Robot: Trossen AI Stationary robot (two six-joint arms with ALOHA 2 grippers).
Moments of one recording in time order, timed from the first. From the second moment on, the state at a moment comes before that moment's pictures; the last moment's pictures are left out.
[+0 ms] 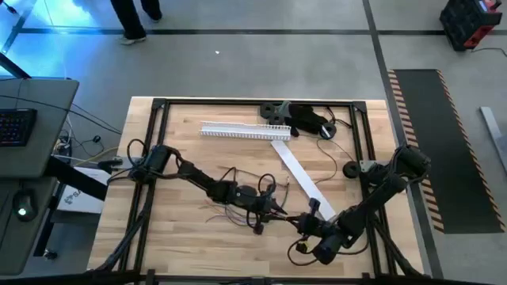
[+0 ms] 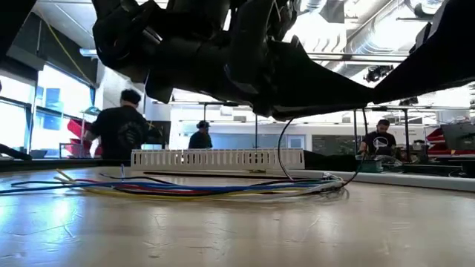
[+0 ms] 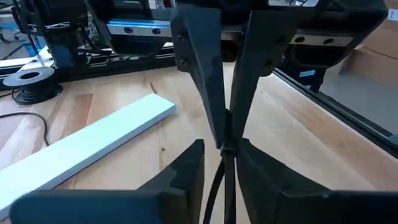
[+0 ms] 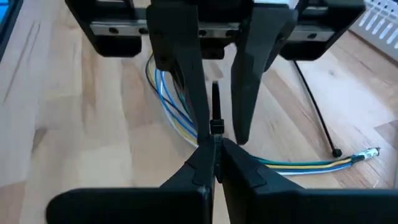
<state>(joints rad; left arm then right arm) -0.26 2.16 1.10 0.83 0.03 0.04 0.81 1.75 0.90 -0.15 0.89 0.84</state>
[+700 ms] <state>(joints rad) -0.26 2.16 1.10 0.83 0.07 0.09 0.88 1.75 0.90 -0.25 0.89 1.04</state>
